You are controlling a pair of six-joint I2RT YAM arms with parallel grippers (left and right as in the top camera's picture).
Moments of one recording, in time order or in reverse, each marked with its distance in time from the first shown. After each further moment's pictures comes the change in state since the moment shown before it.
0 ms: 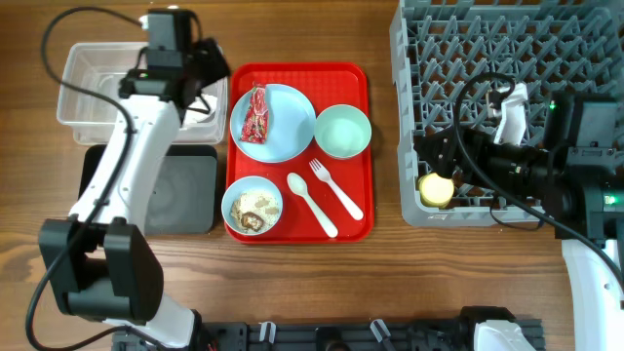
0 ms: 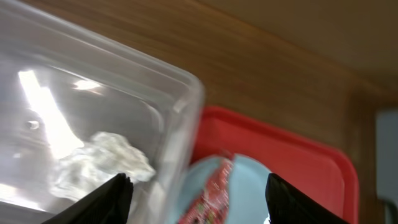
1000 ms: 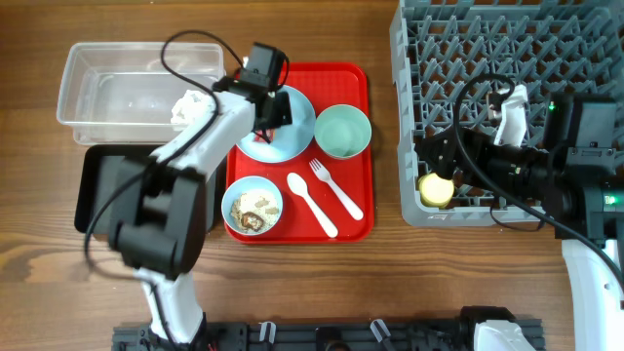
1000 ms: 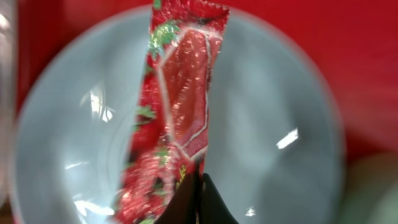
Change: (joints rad) left arm -0.206 0.252 0.003 -0.076 0.013 0.005; right arm 0.000 0.000 0.000 -0.014 0.014 0.001
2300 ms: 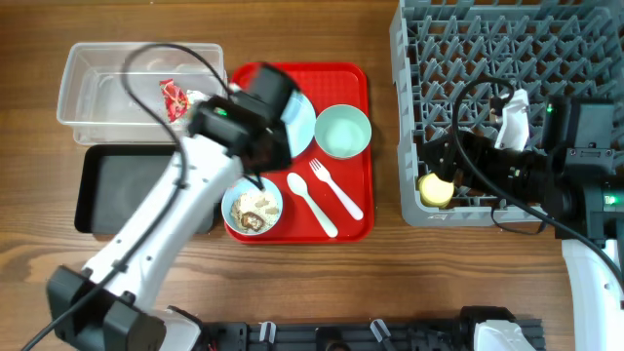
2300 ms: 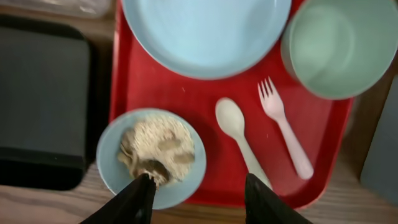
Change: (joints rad) left arm -0.191 -0.414 -0.012 -0.586 -0.075 -0.229; right arm 0.000 0.000 0.000 -0.038 0.061 0.003
